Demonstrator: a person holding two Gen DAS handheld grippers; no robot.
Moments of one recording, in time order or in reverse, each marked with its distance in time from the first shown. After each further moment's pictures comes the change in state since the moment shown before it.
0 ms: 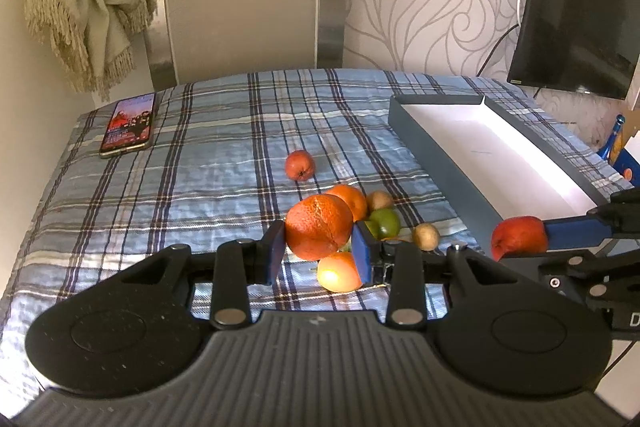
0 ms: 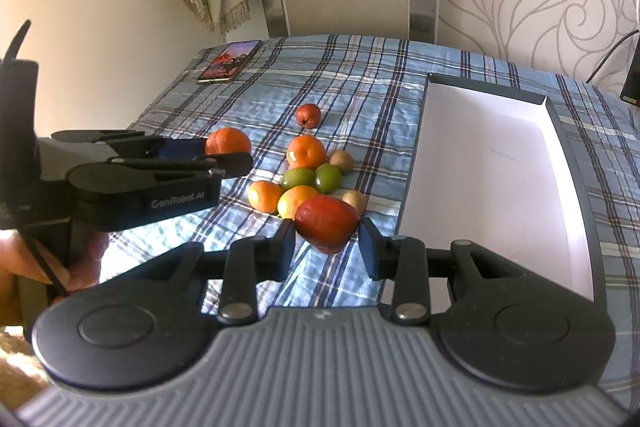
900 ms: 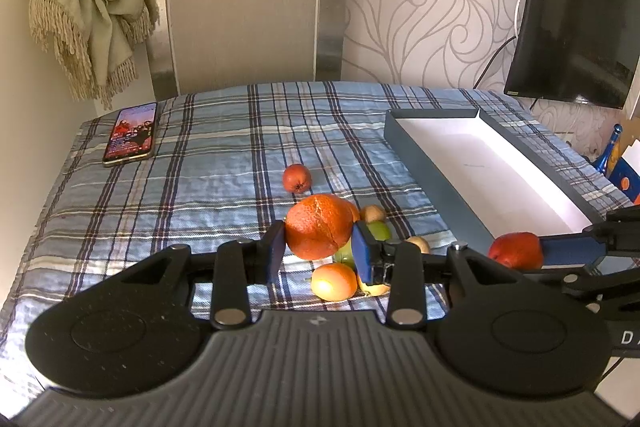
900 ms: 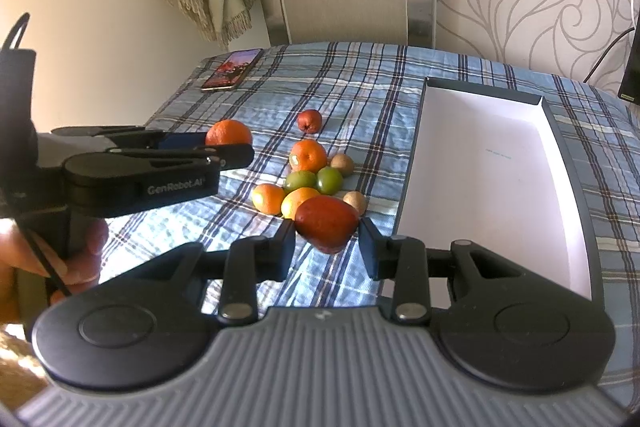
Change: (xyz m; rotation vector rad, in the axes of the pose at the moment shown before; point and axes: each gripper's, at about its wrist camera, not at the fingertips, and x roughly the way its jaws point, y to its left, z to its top) left arm -0.012 -0.003 0.007 -0.010 -0.022 -0.001; right arm -0.009 -0.003 -0.003 0.012 -0.023 0.015
